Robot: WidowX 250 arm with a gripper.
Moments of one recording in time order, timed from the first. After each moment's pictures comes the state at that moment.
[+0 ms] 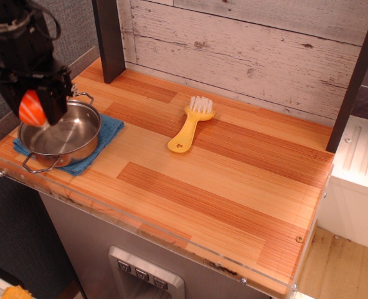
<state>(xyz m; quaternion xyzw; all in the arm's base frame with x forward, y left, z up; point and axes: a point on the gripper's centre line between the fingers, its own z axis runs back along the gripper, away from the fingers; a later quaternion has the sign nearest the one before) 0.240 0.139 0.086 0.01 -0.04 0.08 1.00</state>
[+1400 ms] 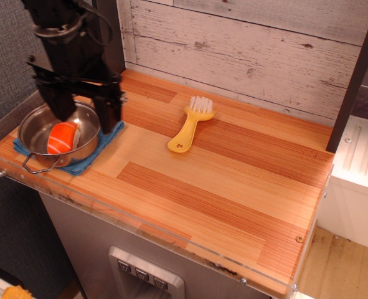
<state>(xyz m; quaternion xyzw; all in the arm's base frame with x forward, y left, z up) 0.248 0.071 0.099 0.00 -0.08 0.01 1.00</state>
